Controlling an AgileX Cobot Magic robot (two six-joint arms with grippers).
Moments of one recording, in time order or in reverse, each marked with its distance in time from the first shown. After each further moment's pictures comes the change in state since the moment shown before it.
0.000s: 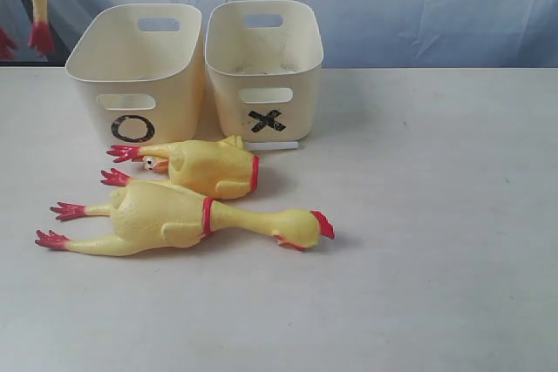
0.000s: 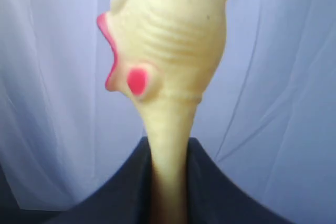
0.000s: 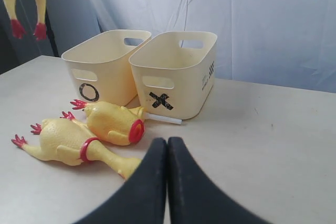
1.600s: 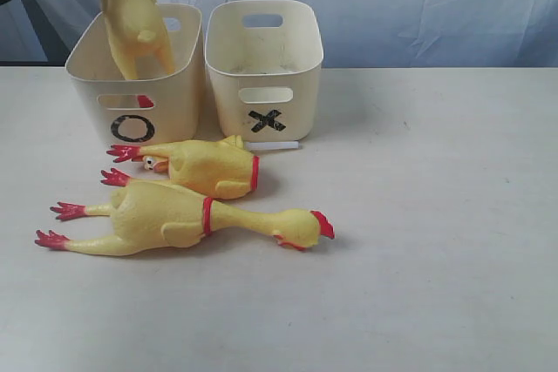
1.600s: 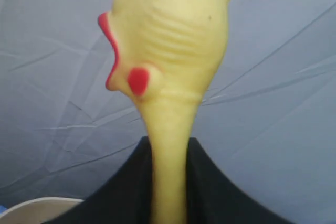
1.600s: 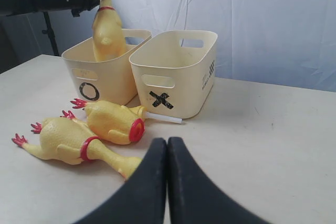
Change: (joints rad) left arm 0.041 0.763 -0.426 -0.854 0.250 0.406; right arm 0.000 0.000 0.000 0.000 0.004 0.000
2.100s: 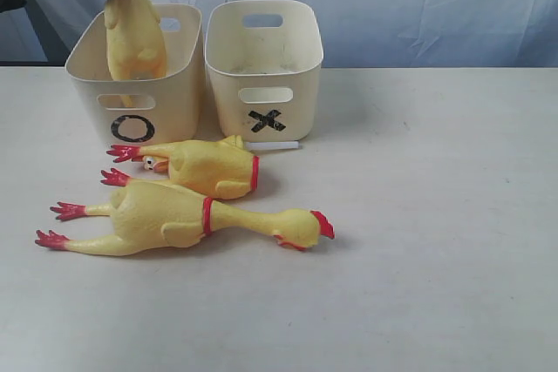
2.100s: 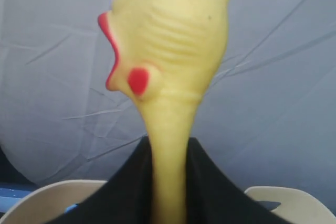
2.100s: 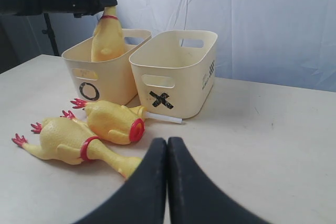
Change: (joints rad) left arm -0.040 0.000 -0.004 0.234 -0.096 -0.065; right arm 0.000 0.000 0.000 0.000 0.000 0.000
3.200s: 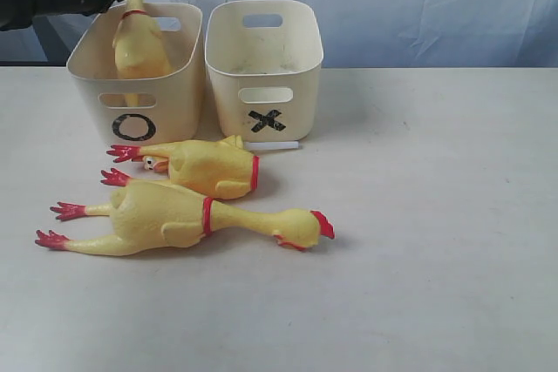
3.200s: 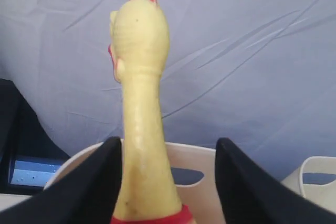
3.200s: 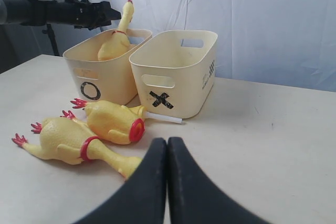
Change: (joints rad) left arm 0.000 0.052 0.000 0.162 -0.032 -0.063; right arm 0.000 0.000 0.000 0.000 0.000 0.000
